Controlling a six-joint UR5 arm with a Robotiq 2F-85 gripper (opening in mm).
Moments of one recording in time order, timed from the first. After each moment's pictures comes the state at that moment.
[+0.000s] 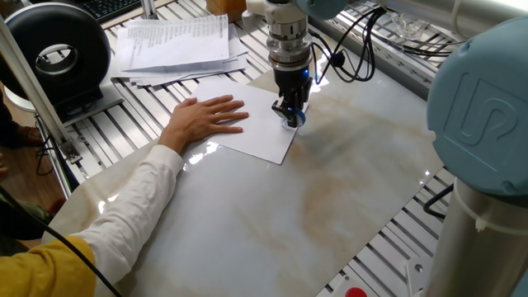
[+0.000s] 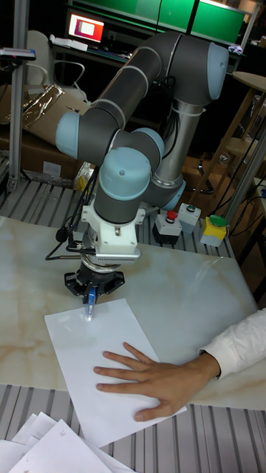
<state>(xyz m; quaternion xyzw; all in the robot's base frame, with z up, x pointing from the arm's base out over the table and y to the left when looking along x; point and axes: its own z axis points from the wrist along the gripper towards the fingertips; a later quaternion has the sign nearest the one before) 0.525 -0.053 0.028 0.12 -0.99 -0.01 0.10</state>
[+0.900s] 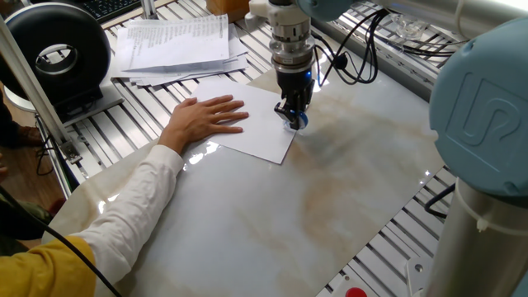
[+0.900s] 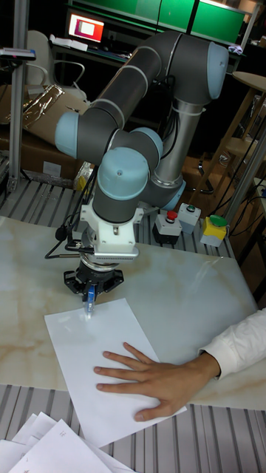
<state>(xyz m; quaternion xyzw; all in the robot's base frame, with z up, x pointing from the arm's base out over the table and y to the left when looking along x) 0.517 -0.056 0.026 0.12 -0.99 -0.01 0.10</state>
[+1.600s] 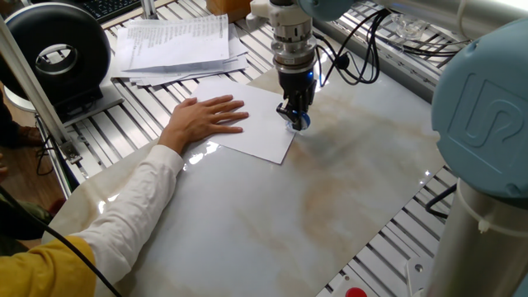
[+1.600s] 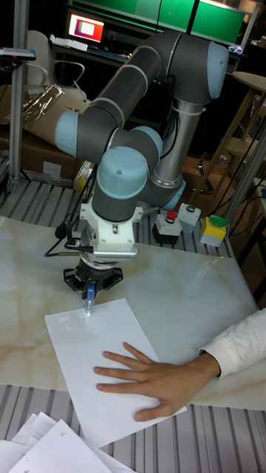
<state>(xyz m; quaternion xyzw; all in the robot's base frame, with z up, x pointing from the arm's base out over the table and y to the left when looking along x) 0.511 -0.058 0.028 0.12 -0.99 -0.01 0.11</state>
